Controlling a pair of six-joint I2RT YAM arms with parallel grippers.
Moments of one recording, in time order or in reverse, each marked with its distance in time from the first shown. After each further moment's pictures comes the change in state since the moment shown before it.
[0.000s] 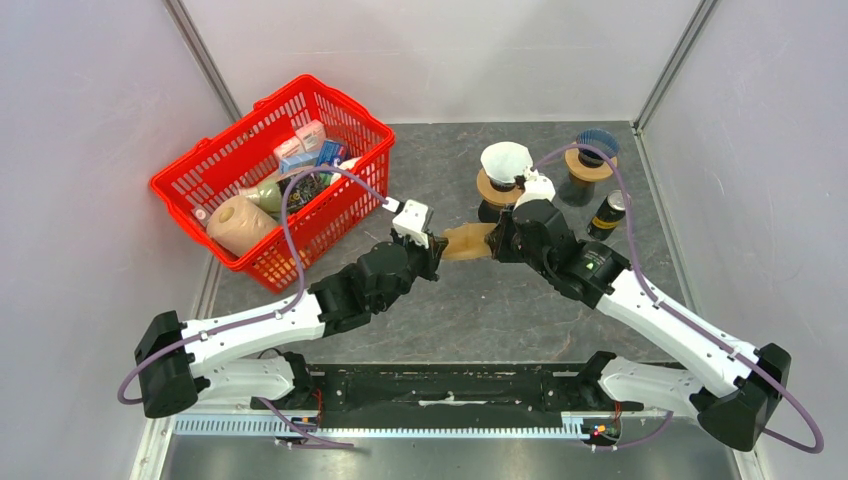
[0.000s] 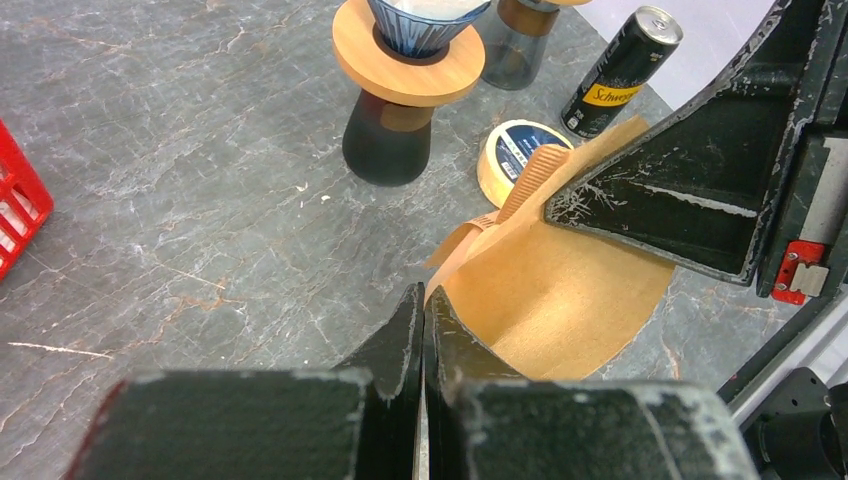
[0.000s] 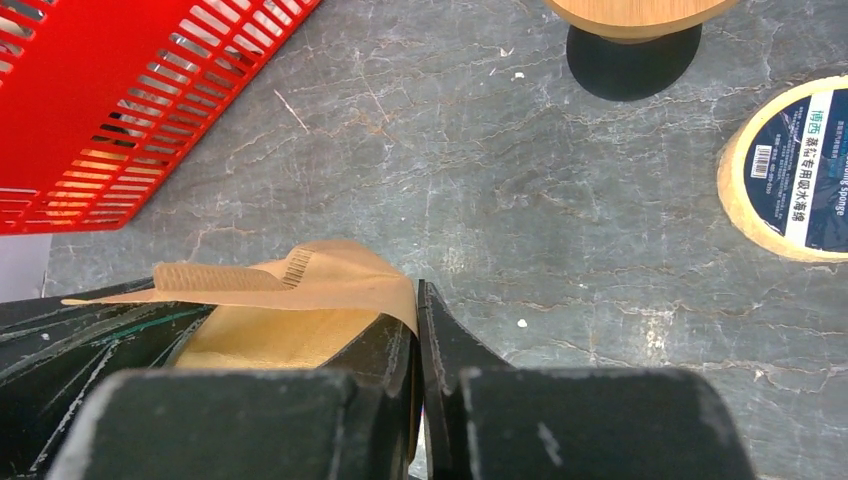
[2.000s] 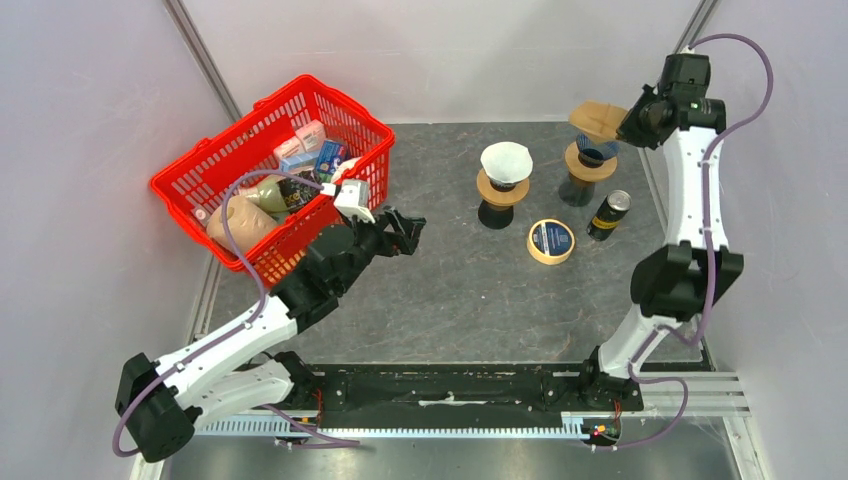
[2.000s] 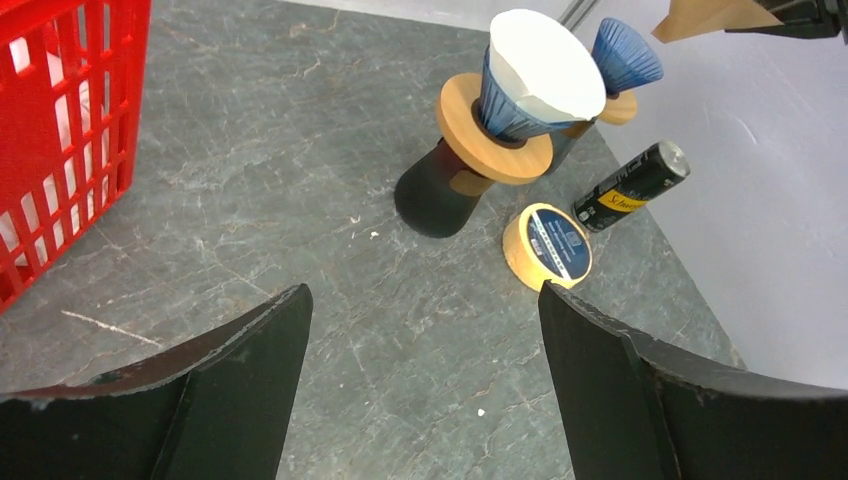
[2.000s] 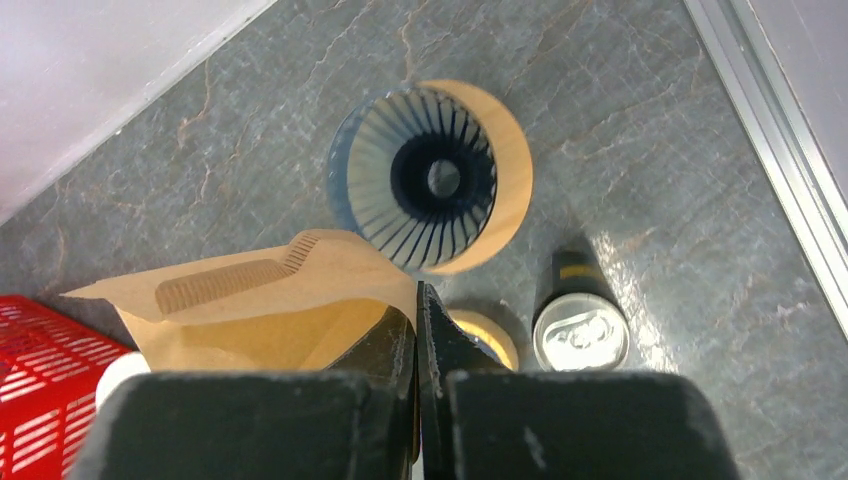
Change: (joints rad) left arm 0.306 -0.180 -0.100 0.013 0.198 -0.164; right arm -0.942 0.675 0.975 -0.457 -0.316 -0.228
